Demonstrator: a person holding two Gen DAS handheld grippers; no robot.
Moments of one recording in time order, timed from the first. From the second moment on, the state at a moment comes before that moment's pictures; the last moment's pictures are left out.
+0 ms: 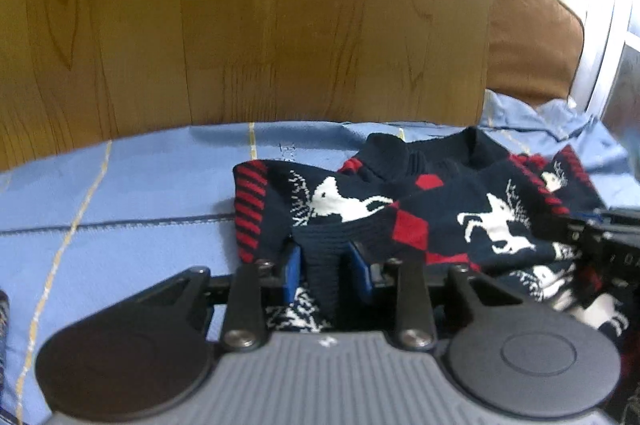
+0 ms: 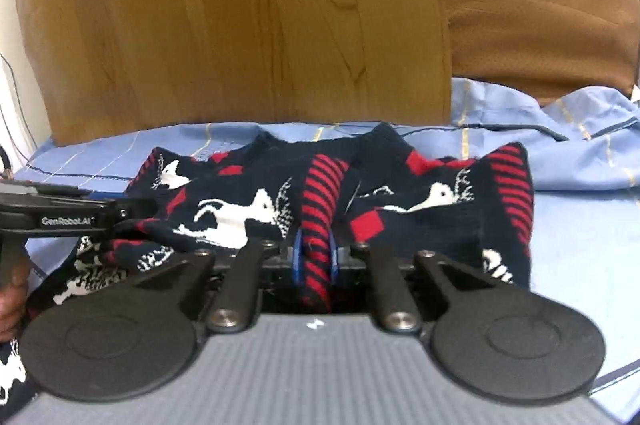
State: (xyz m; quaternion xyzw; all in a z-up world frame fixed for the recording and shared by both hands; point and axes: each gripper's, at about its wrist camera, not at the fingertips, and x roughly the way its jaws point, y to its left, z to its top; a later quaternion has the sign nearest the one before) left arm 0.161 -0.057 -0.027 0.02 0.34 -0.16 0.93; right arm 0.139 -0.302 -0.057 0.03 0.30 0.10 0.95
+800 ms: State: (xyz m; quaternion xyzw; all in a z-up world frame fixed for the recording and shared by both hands) left arm 0.159 -0.060 -0.025 0.04 0.33 -0.17 0.93; right arm 0.136 -0.326 -0.052 0.11 0.31 0.05 0.94
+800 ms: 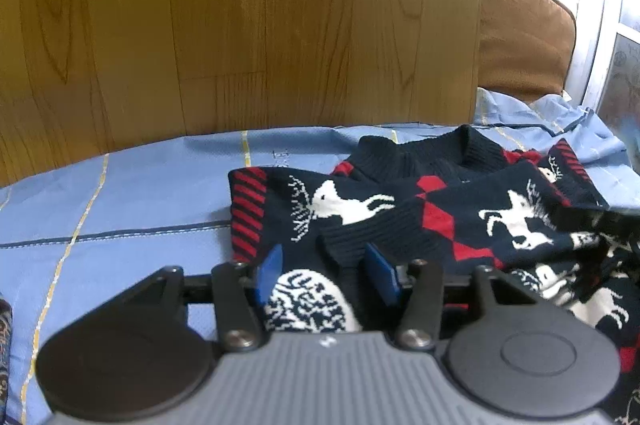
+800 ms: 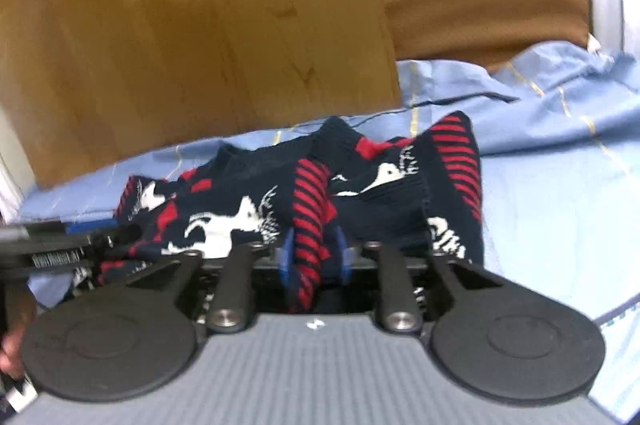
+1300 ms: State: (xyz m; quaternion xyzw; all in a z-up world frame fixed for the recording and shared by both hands) left arm 0.159 -0.063 -0.027 0.05 0.33 -0.16 0.93; right arm 0.149 -0.307 -0.055 0.10 0.30 0.12 0.94
